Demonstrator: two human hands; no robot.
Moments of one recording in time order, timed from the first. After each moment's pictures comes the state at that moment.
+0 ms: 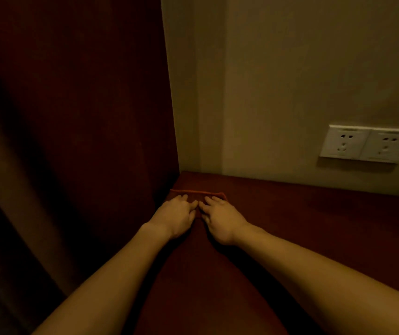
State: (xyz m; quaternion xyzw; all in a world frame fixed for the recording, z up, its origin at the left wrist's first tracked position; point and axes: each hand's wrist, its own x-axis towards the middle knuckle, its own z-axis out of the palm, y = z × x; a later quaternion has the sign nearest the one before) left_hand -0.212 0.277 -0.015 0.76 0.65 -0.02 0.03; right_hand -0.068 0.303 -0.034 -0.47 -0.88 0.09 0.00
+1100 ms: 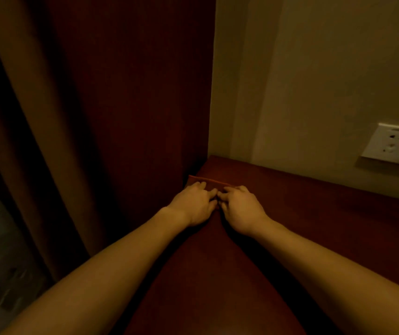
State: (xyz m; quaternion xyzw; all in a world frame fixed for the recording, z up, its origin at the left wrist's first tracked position) left_hand -0.227 0.246 -0.026 0.75 0.67 0.01 0.03; right_hand -0.087 0.274 -0.031 -0.47 -0.88 0.05 0.05
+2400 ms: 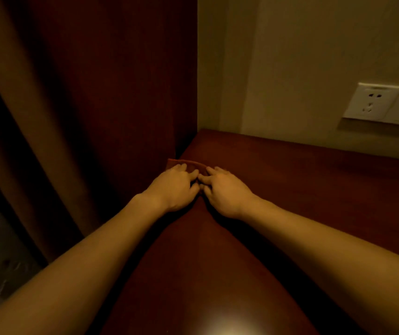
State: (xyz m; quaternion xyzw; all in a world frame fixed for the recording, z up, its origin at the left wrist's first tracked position) left_hand -0.245 0.191 -0.031 0.74 0.67 0.03 0.04; right_hand -0.103 0.221 -0.041 -0.46 -0.88 0.09 0.04
